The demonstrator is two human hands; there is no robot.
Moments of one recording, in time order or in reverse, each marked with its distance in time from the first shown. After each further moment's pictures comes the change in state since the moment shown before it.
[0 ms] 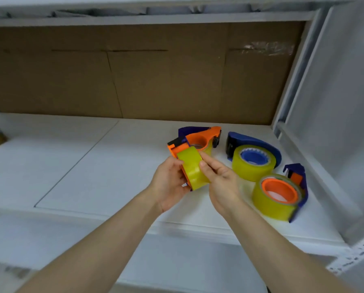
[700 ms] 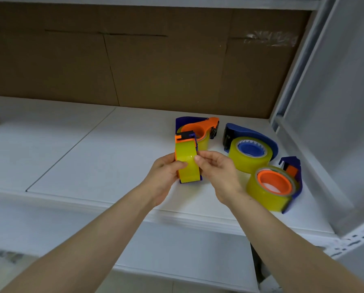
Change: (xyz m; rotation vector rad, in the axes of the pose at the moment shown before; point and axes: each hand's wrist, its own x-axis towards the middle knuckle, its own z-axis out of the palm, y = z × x) left_hand -0.007 -0.012 -0.005 0.313 0.054 0.187; right_hand 0.004 -0.001 -0.011 -0.369 -0.003 0.000
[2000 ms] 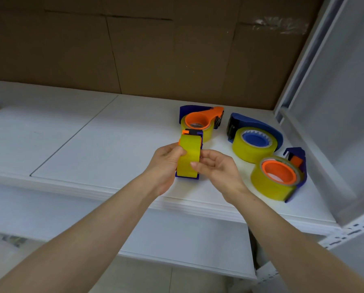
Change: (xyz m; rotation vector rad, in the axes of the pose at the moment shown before) left_hand -0.011 0.002 -0.002 0.001 0.098 -0.020; right_hand -0.022 0.008 -0.001 -0.022 -0.235 0.004
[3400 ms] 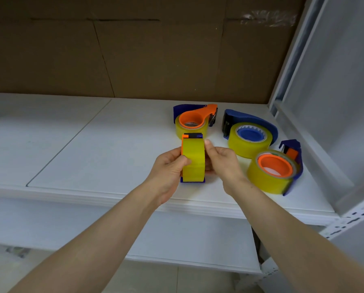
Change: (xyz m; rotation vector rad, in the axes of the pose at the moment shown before) left_hand -0.009 -0.009 0.012 0.010 -0.109 0.016; right_hand 0.016 -0.007 -0.007 -0.098 0.310 0.256
